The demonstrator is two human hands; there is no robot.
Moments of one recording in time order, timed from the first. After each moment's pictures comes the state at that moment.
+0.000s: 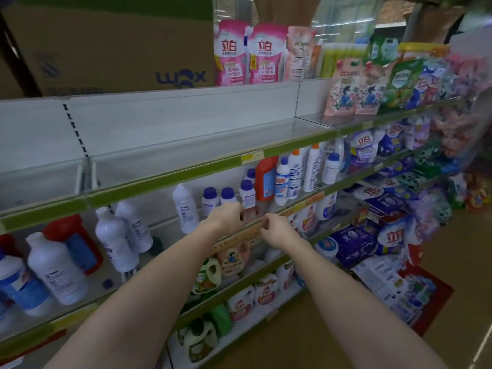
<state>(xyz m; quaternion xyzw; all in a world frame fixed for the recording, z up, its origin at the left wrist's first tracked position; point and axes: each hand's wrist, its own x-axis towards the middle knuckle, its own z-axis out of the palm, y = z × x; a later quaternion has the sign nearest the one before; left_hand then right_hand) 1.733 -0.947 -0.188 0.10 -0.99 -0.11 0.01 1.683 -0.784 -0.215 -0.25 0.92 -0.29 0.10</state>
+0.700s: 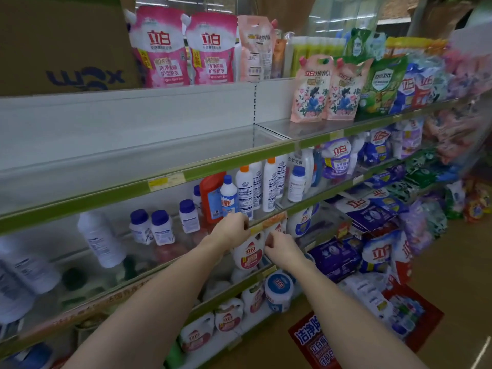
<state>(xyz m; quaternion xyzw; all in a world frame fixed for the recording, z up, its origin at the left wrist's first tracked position) 1.503 -0.791 -0.207 0.11 -0.97 -0.22 0.01 1.455 -0.626 -0.251 -0.25 0.92 -0.27 0.13</state>
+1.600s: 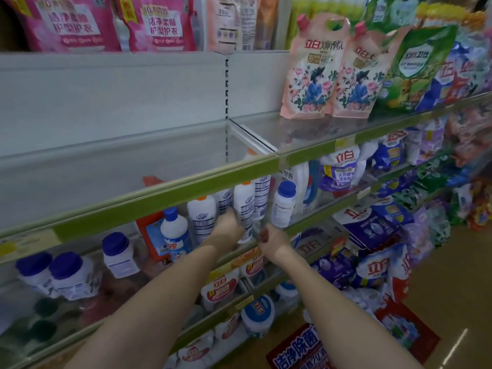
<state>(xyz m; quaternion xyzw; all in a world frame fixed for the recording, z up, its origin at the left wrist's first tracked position) 1.220 -0.811 -0.287 0.27 -0.90 -0.35 0.03 1.180 -0.661 -0.302 -0.19 0.91 -0.31 0.18</state>
